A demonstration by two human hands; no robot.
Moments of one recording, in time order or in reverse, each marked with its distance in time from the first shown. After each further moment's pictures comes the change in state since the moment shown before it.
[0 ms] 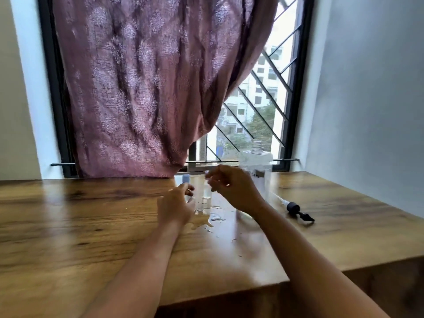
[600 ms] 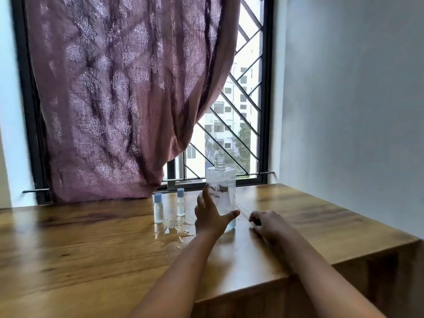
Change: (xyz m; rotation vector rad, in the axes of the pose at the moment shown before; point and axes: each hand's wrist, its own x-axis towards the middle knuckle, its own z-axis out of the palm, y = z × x) left_hand -0.021 0.131 0.066 -0.342 -0.248 -0.092; right_hand -0.057 0.124 -0.111 -0.707 -0.280 0.530
